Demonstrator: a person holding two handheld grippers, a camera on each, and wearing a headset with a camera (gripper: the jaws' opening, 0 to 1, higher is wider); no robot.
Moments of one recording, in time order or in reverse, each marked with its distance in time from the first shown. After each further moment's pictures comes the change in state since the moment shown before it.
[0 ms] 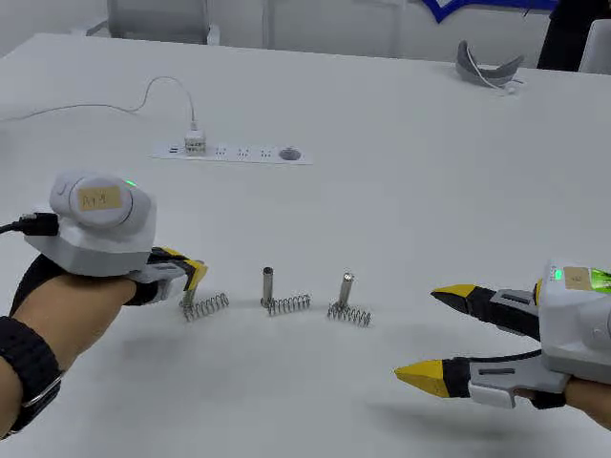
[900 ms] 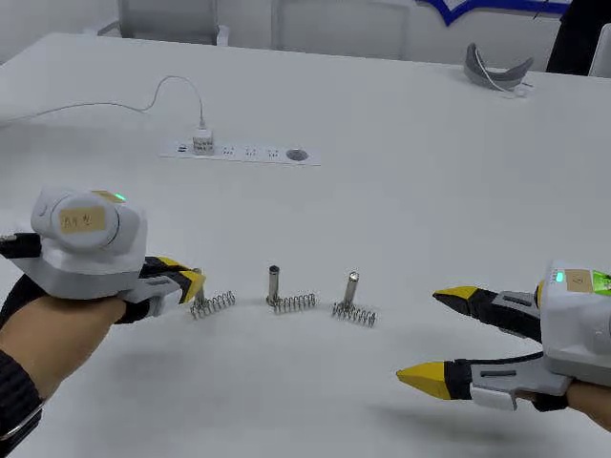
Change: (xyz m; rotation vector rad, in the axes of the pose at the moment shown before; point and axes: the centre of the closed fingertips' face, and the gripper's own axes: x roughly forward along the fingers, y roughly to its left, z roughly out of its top) left arm -0.018 -0.009 -0.010 0.036 -0.034 0.002; right arm 0.002 0.004 0.001 -0.009 0.004 0.011
